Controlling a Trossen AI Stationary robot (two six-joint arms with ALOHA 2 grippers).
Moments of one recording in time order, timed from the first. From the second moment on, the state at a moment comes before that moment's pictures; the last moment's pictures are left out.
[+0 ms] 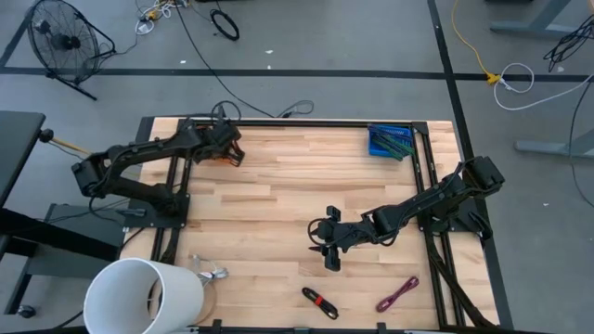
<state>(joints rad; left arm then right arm) 0.59 1.27 0.77 -0.64 -0.48 -0.39 0.38 1.63 0.93 0.02 0.25 0.36</state>
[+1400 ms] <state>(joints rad) -0.50 1.28 0.87 -0.29 -0.46 -0.57 0.67 1.86 0.93 0.20 0.12 0.88</state>
